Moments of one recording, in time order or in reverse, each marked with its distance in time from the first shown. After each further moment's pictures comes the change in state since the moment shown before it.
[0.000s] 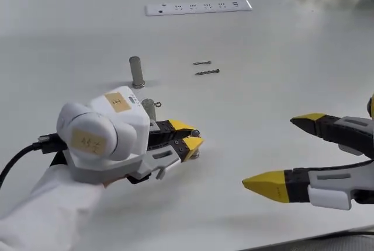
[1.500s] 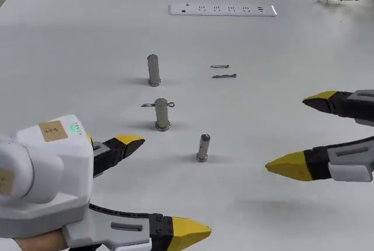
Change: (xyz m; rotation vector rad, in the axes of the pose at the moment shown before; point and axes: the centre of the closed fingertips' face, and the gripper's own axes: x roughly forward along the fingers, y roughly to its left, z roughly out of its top) left arm -0.069 -0.035 -0.017 -0.277 0.032 0.019; right arm 0.006 -0.046 0.033 -0.292 0.165 0.089
